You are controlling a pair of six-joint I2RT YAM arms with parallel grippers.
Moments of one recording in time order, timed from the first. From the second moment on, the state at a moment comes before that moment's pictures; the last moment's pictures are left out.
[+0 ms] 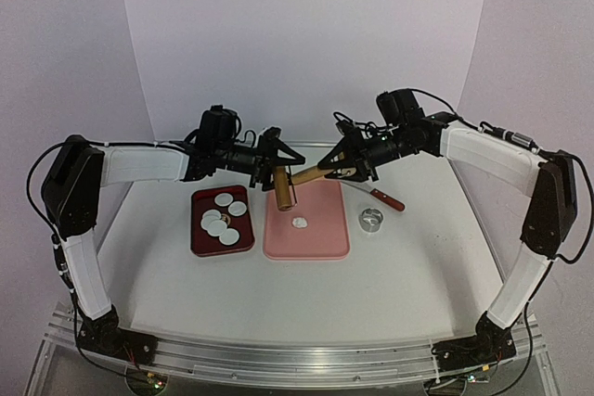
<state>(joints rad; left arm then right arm) -0.62 1.87 1.34 0.19 0.97 -1.11 0.54 1.75 1.54 -0.54 -0.90 0.71</state>
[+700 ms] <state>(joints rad) -0.62 1.86 1.31 0.21 0.96 -1.09 0.54 1.75 1.54 -0.54 -0.90 0.71</state>
